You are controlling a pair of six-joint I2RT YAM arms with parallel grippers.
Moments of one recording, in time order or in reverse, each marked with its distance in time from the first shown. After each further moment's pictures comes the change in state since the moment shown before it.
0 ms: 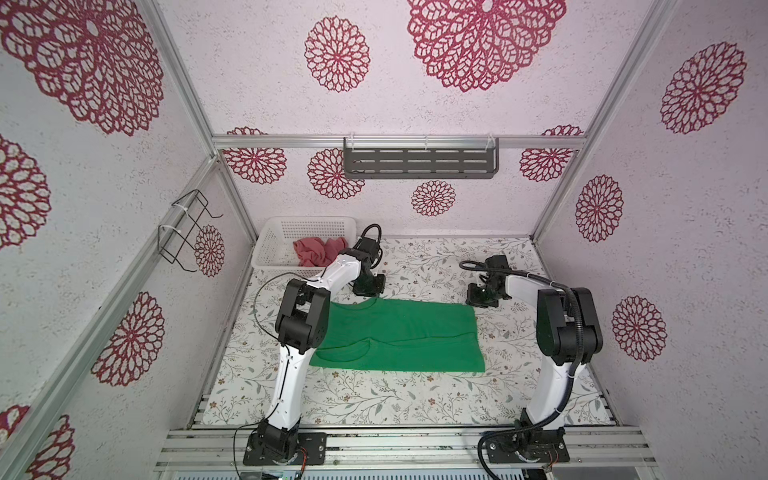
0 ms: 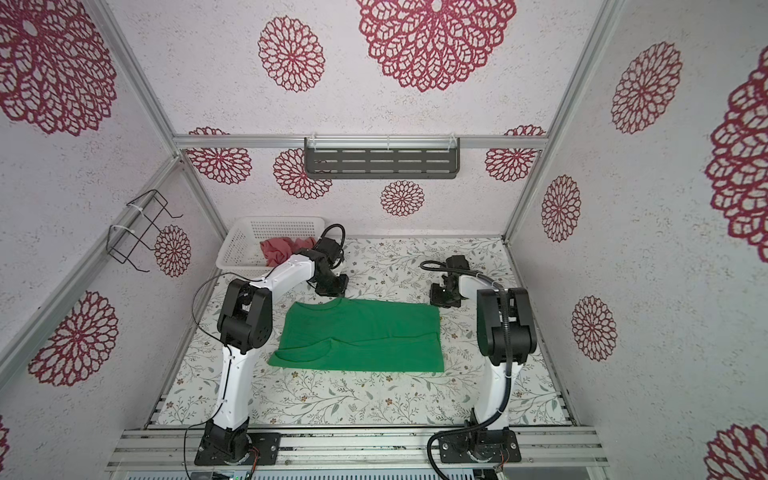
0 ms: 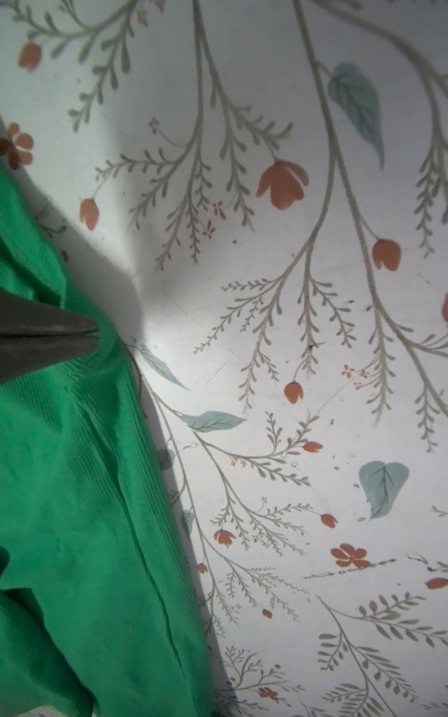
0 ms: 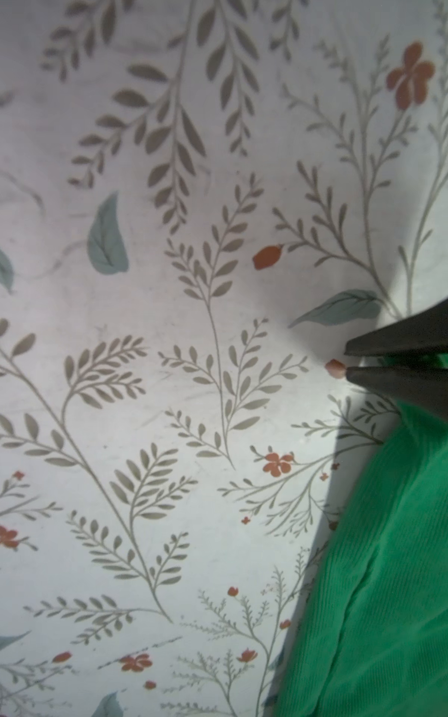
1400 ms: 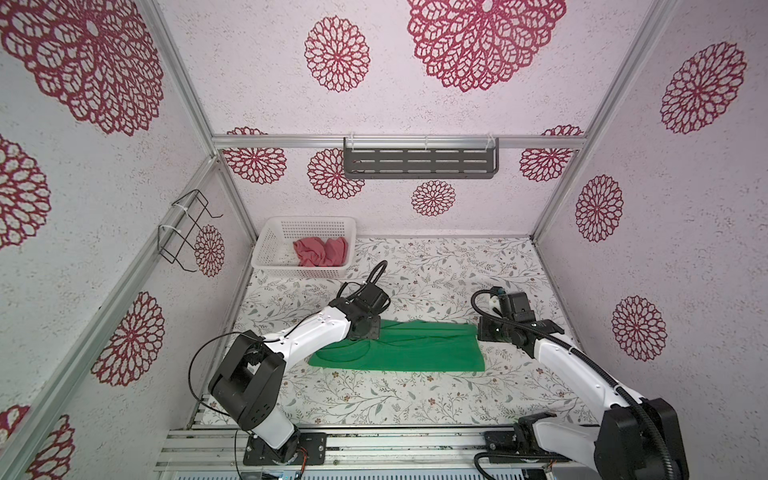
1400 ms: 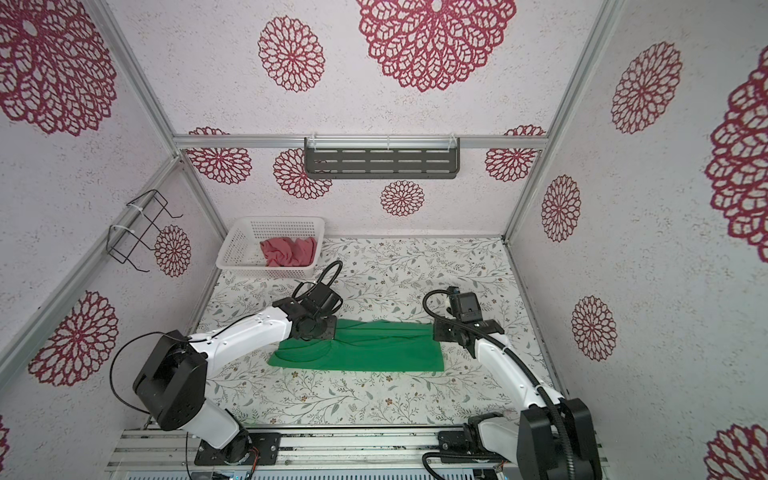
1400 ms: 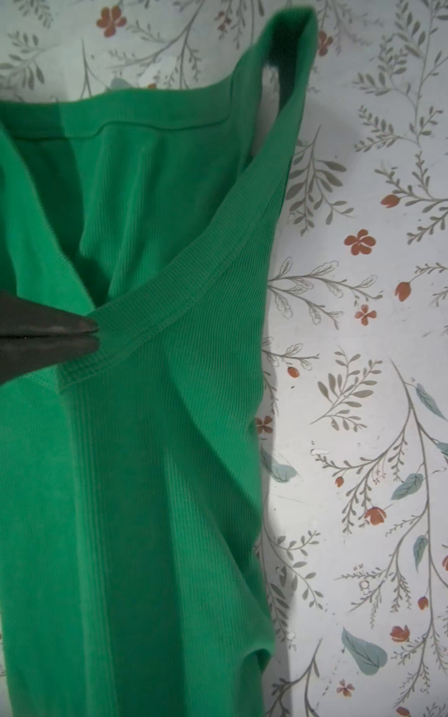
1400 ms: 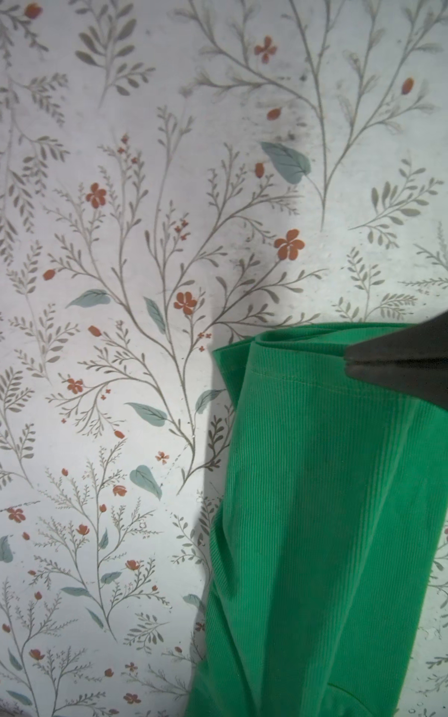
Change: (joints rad) left arm -0.298 -0.704 -0.834 0.213 -0.439 -0.314; right arm 0.147 -0.822 -0.603 -0.016 0.172 0.108
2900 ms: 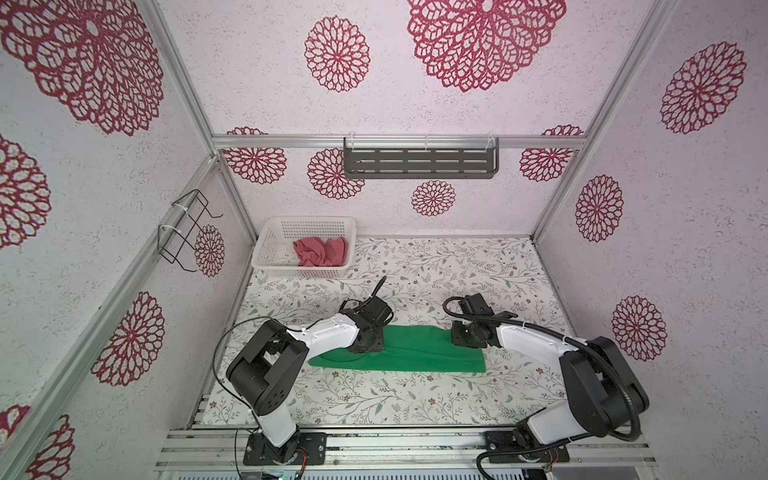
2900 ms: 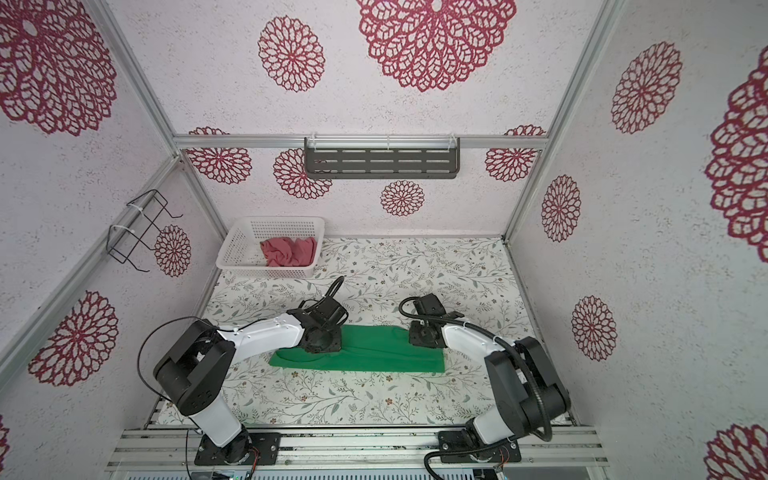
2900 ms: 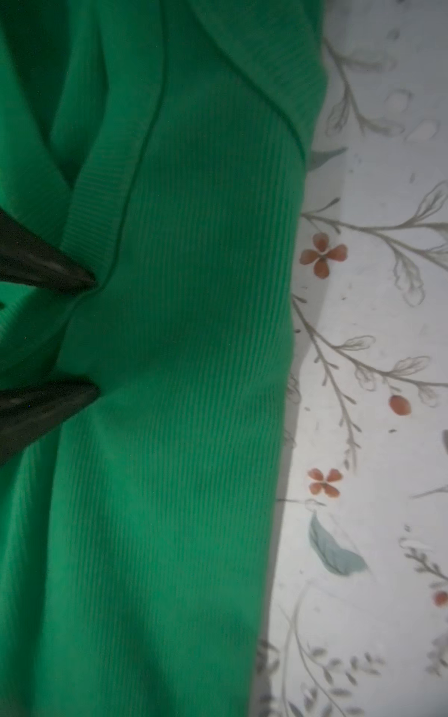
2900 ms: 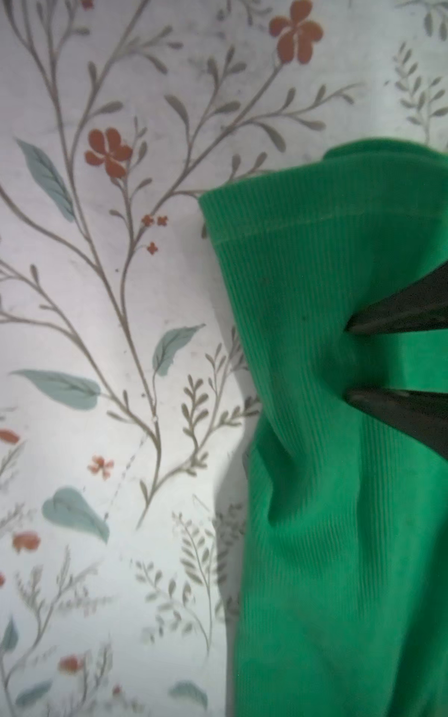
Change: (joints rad) left arm 0.026 0.120 -0.093 0.151 0.131 -0.183; right arm 0.206 0.382 0.081 0.114 0.098 0.273
